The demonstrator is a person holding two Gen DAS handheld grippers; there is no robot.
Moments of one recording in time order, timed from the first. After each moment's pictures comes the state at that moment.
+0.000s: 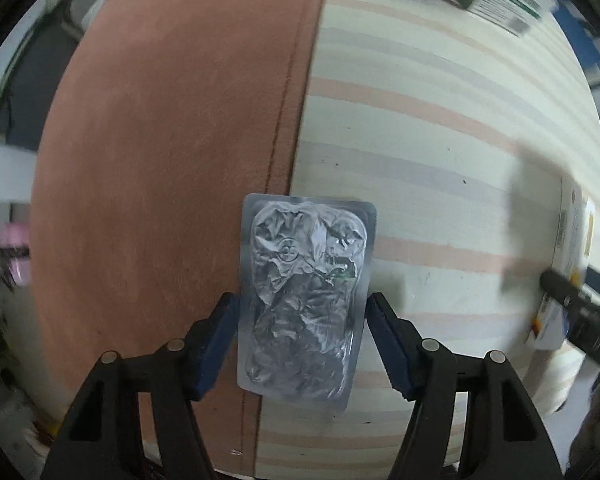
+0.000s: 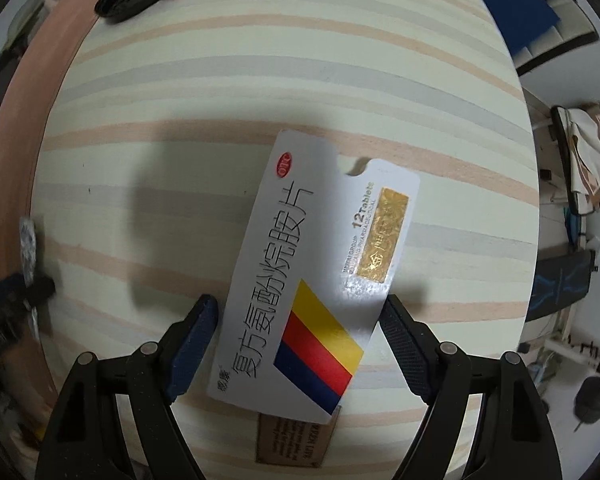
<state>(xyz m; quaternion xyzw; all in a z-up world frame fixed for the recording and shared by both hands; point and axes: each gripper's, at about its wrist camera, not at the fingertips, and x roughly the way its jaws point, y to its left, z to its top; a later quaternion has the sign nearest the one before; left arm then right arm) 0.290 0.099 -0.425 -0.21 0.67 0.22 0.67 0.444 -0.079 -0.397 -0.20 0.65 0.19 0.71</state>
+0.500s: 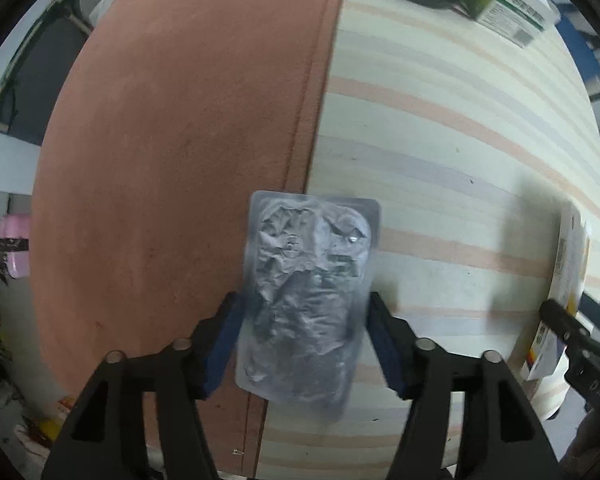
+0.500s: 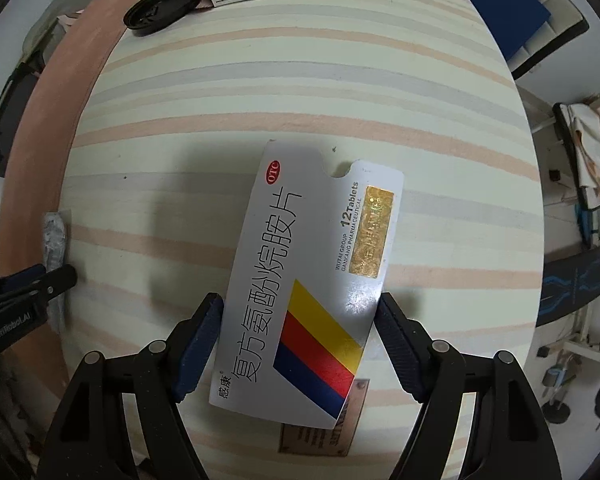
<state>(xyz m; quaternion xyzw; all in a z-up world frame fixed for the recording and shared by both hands) 0.288 0.088 -0.419 -0.25 0.66 0.22 0.67 0.429 -0.102 -0.380 -0.17 0.64 0.22 0.71</state>
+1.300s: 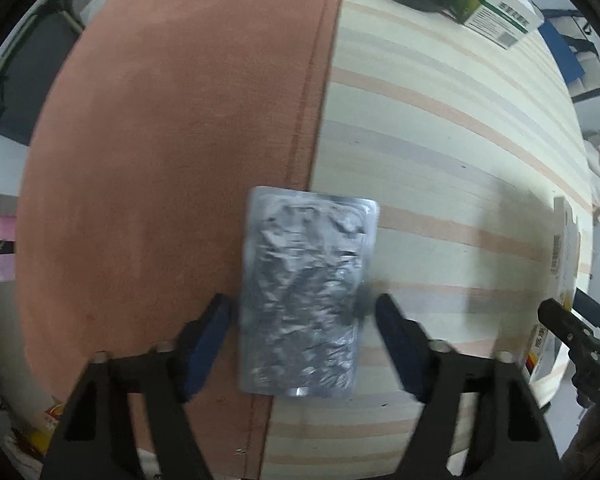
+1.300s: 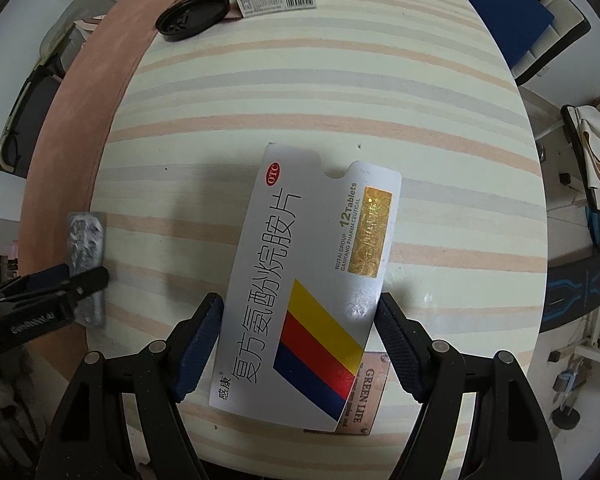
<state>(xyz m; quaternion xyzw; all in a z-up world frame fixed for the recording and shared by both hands) 0.262 0.114 -0.418 -0.25 0.65 0.20 0.69 0.429 -0.119 -0.355 -0.16 0.63 0.24 0.72</state>
